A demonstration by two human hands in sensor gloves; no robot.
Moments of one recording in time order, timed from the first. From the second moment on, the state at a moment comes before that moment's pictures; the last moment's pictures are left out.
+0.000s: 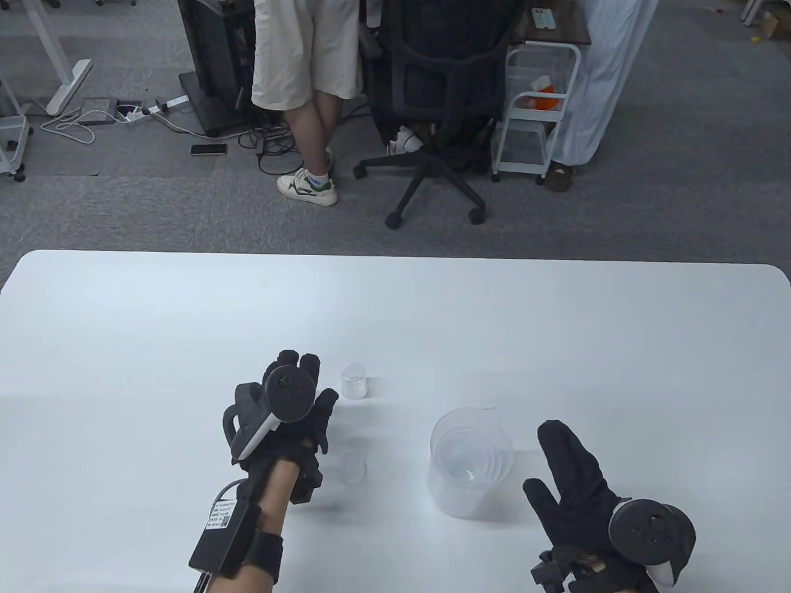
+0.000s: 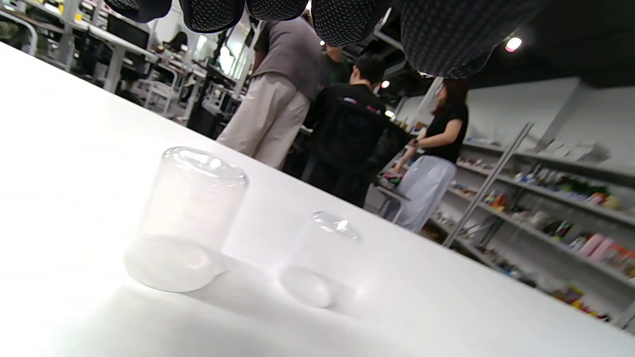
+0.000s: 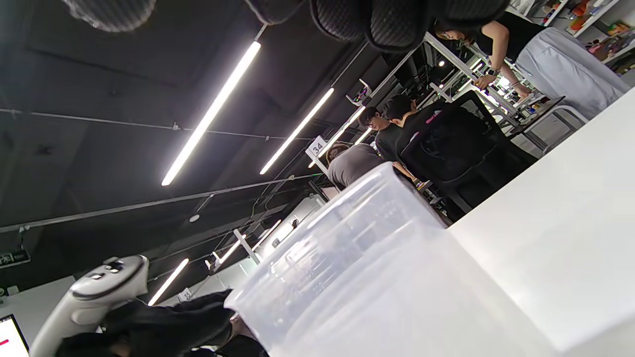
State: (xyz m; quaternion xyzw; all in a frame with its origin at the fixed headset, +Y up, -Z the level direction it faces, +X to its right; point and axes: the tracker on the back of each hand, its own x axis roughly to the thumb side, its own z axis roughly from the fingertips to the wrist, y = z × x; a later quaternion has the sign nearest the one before) left_hand -0.180 -0.678 -0.366 -0.01 0.00 0.18 0.98; right_hand 0.238 -0.673 -0.235 0.16 -0.17 0.87 0.43
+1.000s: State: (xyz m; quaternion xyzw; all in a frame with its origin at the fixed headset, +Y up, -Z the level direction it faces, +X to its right) left_hand -0.188 -0.747 -0.410 -0.07 0.06 0.13 0.99; right_hand 0.236 -0.686 -0.236 0.15 -0.14 0.88 0.43
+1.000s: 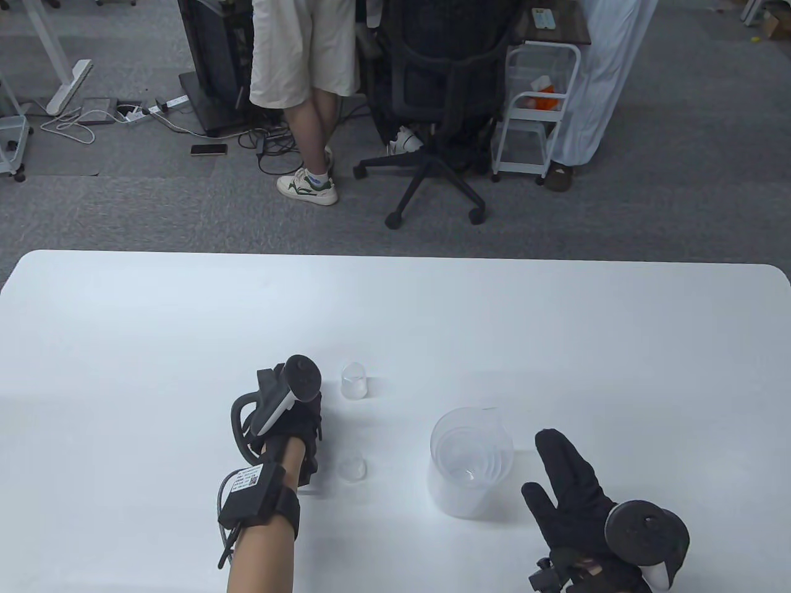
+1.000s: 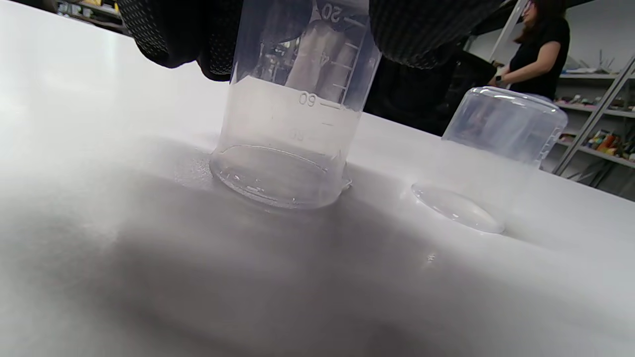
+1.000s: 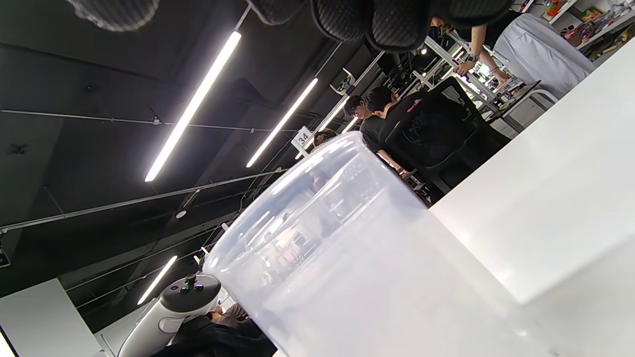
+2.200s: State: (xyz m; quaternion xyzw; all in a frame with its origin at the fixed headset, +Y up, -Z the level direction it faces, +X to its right) left_hand -0.099 -0.667 -0.276 -0.02 -0.19 0.63 0.75; right_hand 0.179 -0.652 -0.228 0.24 -0.15 0.86 0.42
